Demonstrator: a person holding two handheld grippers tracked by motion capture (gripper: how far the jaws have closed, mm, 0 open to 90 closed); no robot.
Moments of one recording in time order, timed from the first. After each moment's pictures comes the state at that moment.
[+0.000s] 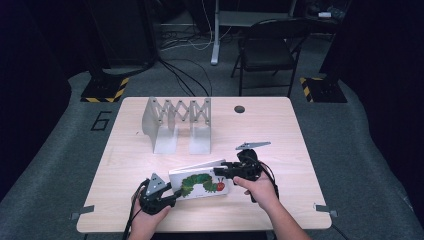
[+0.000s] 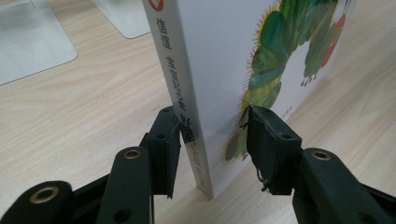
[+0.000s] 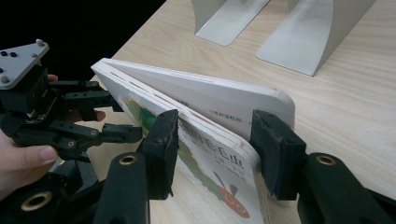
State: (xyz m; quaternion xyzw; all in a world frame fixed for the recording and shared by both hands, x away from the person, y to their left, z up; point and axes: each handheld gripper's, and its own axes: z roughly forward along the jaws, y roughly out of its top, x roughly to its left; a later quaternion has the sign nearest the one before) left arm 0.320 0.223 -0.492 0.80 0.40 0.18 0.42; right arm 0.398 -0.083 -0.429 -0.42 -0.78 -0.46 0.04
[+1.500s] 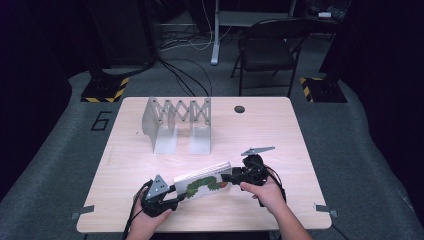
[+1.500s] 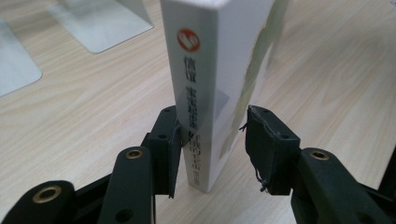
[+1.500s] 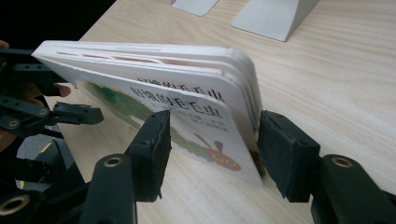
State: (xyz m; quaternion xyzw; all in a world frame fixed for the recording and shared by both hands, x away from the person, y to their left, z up) left arm 0.314 0.218 -0.485 0.82 0.34 0.16 0.44; right arm 0.393 -0.102 -0.446 -0.42 -0.80 -0.43 0.03
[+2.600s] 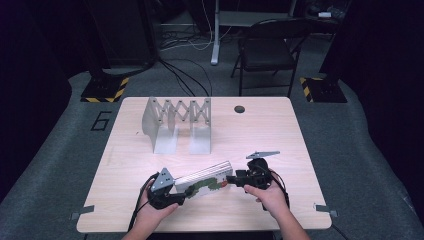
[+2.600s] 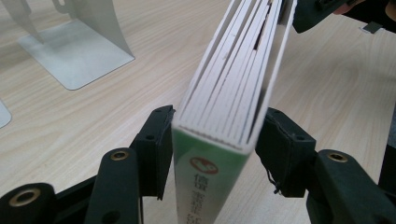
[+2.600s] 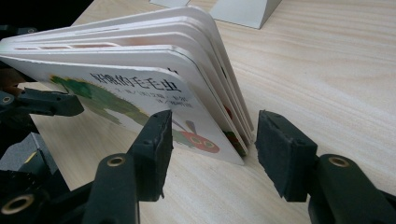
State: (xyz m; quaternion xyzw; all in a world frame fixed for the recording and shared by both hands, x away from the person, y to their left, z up) left arm 0.336 0.205 -0.480 0.82 0.31 0.14 0.47; right arm 0.387 -0.115 -0.456 -0.45 -0.79 -0.42 0.01
